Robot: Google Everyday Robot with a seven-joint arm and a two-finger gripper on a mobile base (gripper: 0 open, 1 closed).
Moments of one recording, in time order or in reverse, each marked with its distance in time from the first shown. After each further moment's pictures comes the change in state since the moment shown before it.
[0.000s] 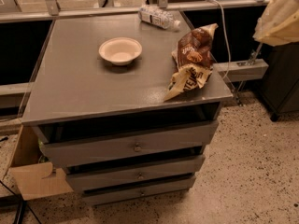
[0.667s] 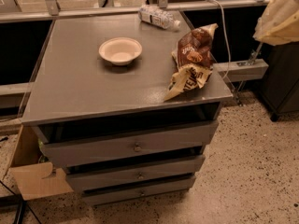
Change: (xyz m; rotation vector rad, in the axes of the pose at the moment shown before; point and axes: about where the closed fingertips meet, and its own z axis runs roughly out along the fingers) arm 0.000 0.000 0.000 0.000 0.000 0.000
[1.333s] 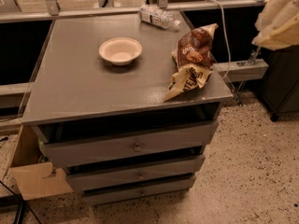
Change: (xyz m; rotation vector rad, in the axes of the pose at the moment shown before) arm 0.000 0.000 0.000 0.000 0.000 0.000
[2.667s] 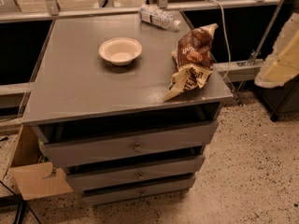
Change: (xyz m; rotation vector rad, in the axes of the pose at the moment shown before) arm 0.000 0.000 0.000 0.000 0.000 0.000
